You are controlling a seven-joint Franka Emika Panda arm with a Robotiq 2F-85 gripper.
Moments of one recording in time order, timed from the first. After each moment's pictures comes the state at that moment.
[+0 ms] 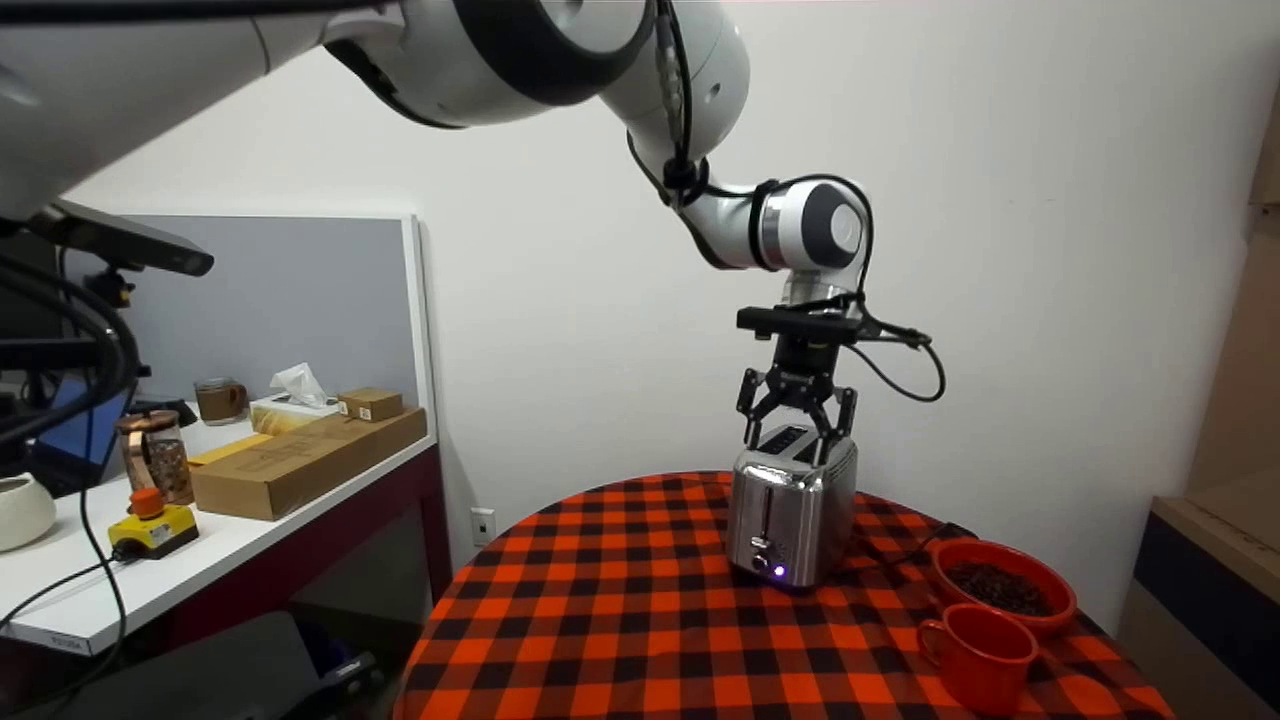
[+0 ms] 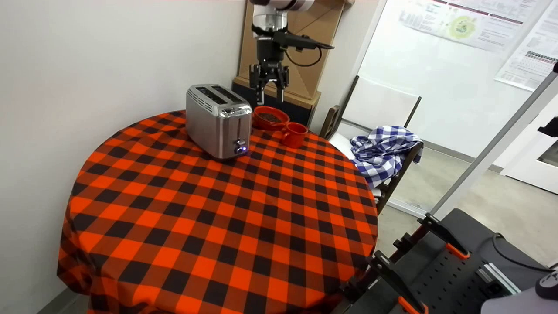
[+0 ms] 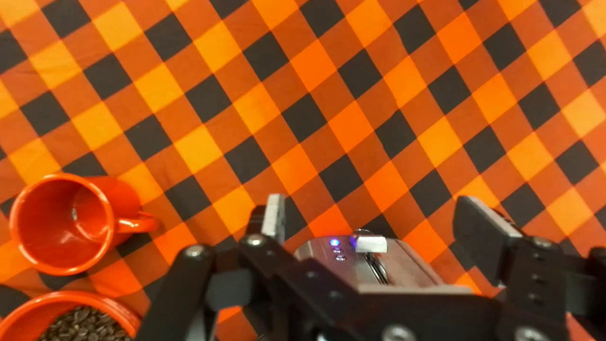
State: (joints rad) arm 0.00 0.91 0.03 -1.14 -0.07 1.75 -0.15
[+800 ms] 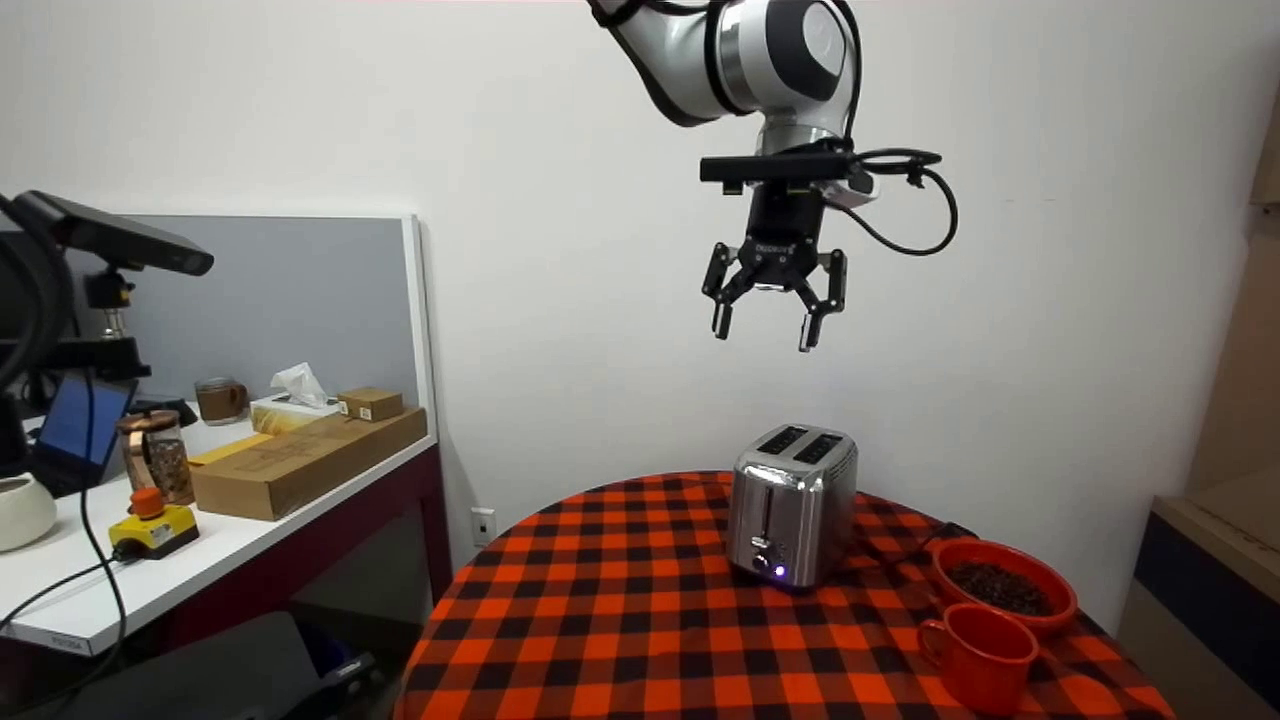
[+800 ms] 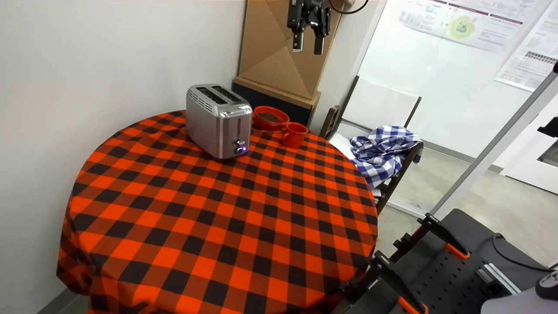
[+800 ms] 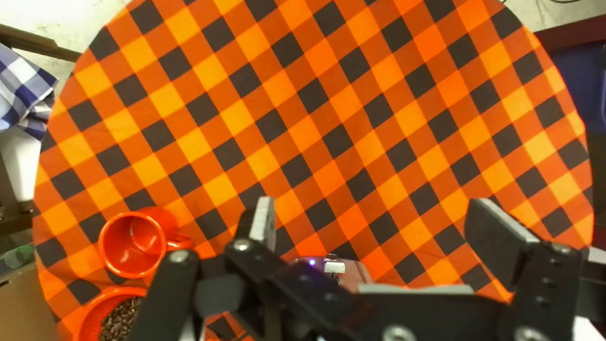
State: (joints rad) arm -0.03 0.38 0.03 -1.62 -0.07 1.74 -0.22
